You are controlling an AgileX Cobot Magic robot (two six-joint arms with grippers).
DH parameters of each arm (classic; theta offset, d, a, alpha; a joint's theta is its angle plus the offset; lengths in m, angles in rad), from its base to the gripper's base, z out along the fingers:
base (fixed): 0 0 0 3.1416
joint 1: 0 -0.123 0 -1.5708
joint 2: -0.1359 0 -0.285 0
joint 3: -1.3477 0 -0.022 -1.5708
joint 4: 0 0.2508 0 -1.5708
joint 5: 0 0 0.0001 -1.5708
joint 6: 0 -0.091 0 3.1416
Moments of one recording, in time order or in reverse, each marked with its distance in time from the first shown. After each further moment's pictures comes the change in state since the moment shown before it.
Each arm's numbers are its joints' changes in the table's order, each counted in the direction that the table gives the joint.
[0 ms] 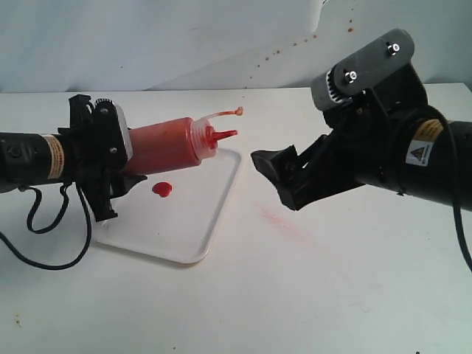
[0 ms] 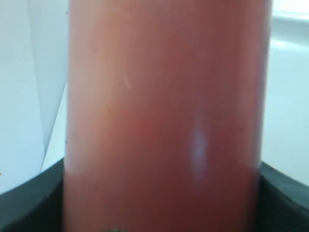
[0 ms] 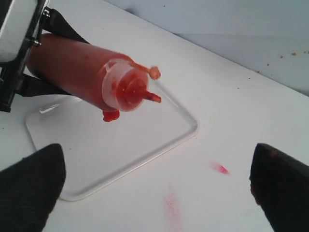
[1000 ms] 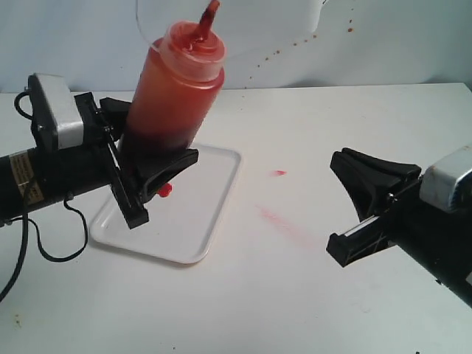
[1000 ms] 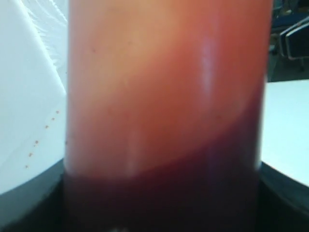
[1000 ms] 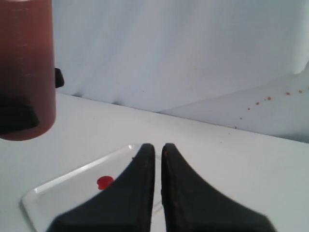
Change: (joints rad) left arm -0.002 0.077 -0.207 -0.130 -0.819 0.337; right arm 0.000 0.003 -0.492 -0.028 -0.926 -0.202
